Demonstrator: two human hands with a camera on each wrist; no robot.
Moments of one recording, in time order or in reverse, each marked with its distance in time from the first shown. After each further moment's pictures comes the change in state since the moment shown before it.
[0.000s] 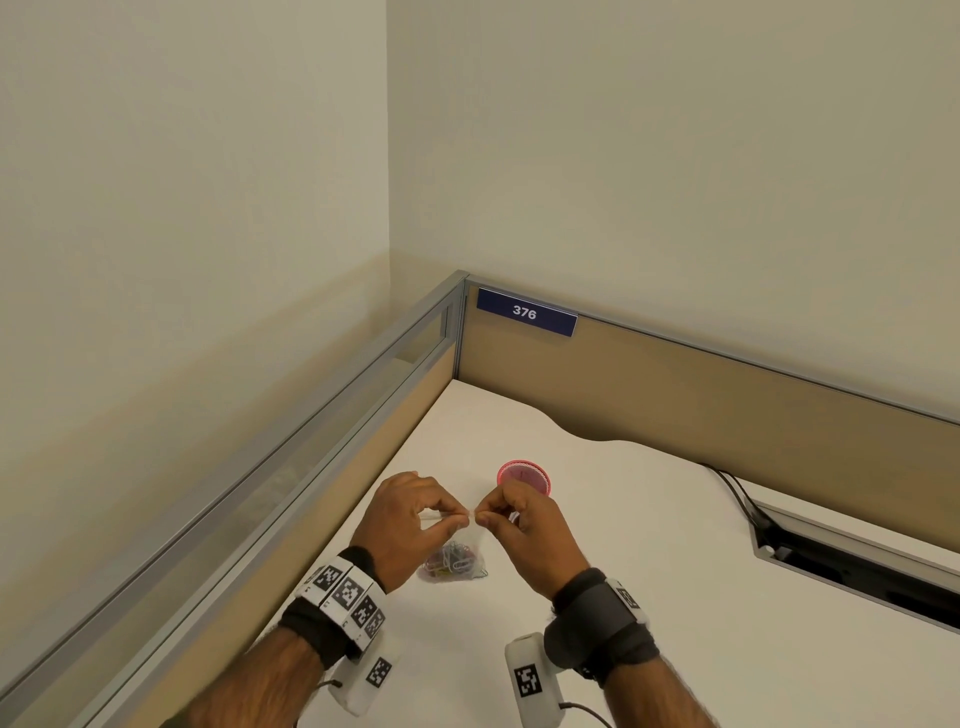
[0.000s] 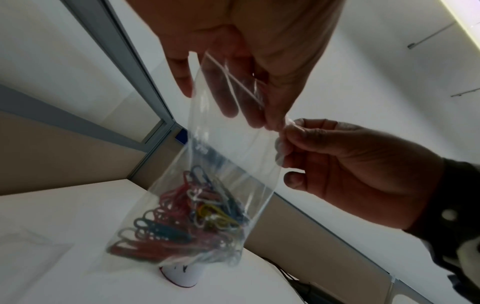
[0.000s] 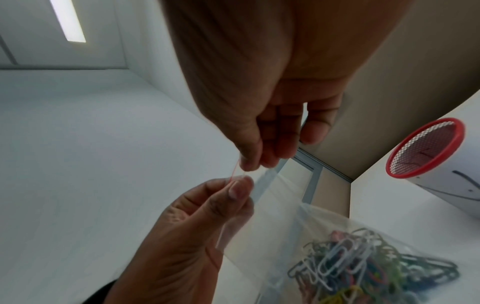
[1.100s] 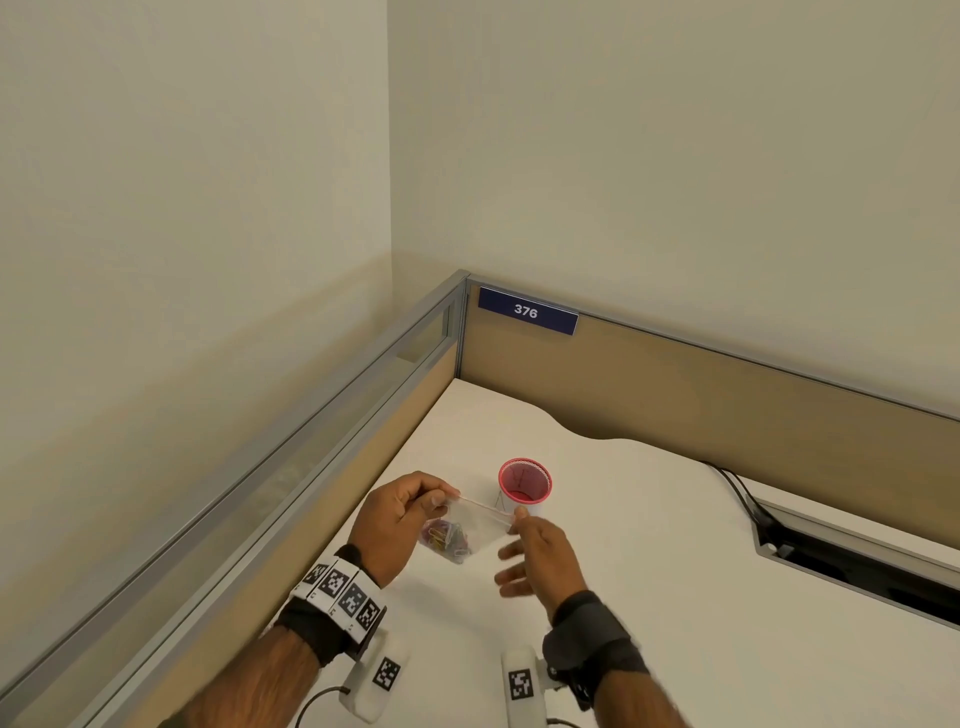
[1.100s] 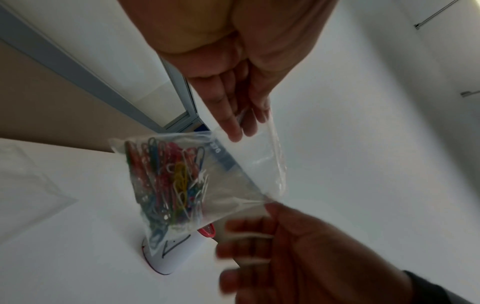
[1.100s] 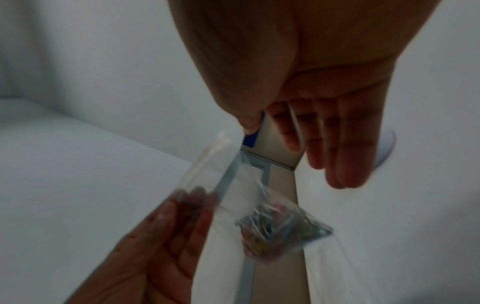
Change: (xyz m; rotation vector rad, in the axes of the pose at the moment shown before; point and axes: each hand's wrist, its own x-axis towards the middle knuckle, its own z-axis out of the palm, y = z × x) left_hand -0.005 -0.008 0.006 -0.511 0.110 -0.224; right_hand -0.016 0.033 0.017 0.512 0.011 0.647
